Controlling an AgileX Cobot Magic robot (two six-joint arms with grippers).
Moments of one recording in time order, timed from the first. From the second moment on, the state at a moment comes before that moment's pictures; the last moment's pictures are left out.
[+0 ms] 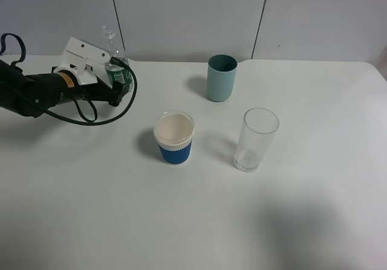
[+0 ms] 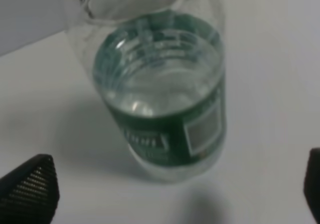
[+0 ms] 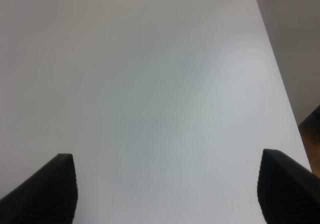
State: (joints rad) left arm -0.16 1.99 -0.79 0.20 -0.68 0.07; right arm 0.00 0.00 -0.49 -0.07 1.06 -0.06
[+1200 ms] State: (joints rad) left arm -0.16 2.16 -0.93 0.20 -0.88 -0.15; right arm 0.00 0.00 -0.49 -0.07 1.06 -0.06
